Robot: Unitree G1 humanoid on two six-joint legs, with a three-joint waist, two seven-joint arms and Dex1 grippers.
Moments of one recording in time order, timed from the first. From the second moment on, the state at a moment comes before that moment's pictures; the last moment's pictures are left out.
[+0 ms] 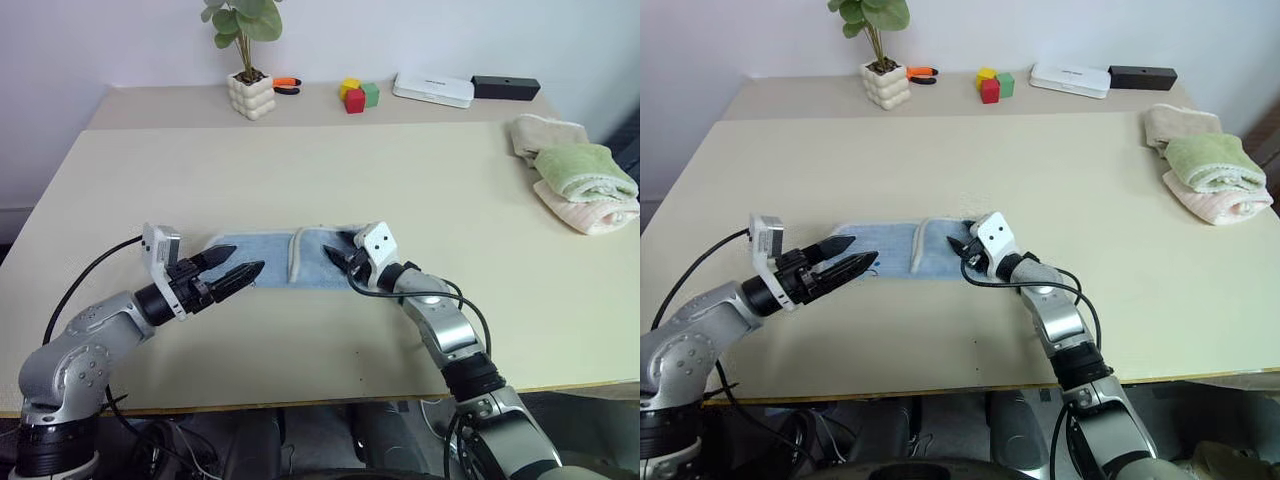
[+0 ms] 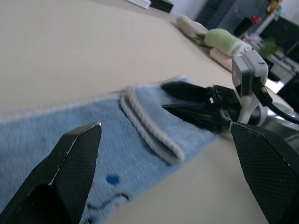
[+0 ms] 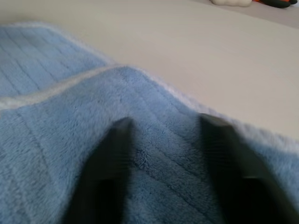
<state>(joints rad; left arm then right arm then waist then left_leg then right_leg) -0.01 0.56 0.33 -0.42 -0.93 0.80 -0.63 -0.40 -0.21 0.20 0.21 0.10 0.09 0.53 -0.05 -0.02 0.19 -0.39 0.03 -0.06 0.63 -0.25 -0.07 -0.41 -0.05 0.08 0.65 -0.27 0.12</state>
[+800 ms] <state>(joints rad) 0.30 0.51 0.44 -0.55 -1.76 0.80 0.20 -0.42 -0.73 0.00 -0.20 0.56 0.49 1.11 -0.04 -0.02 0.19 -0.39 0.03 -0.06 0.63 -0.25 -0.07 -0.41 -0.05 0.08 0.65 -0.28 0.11</state>
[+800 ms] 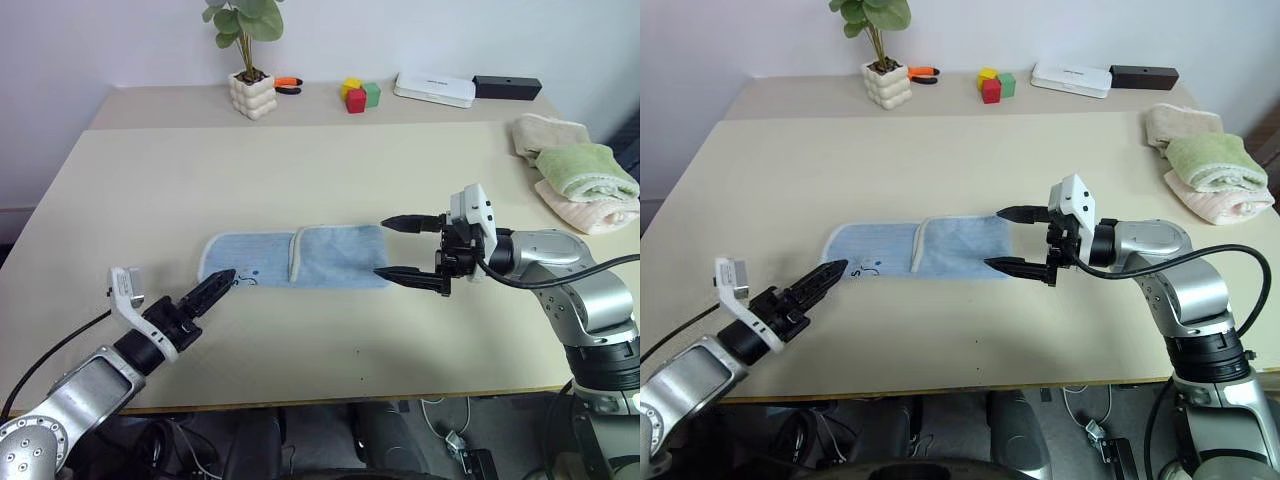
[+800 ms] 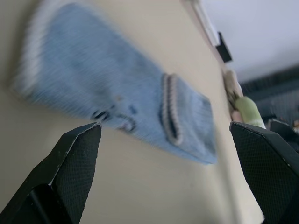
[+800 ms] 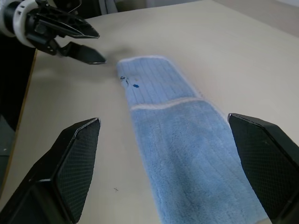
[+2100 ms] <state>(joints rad) -0.01 0.38 0.35 -0.26 -1.74 0.78 0.19 -0.43 -0.64 0.01 -0.20 0.45 0.40 0.96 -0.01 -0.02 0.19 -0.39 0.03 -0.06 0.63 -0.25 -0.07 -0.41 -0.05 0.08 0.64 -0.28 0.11</state>
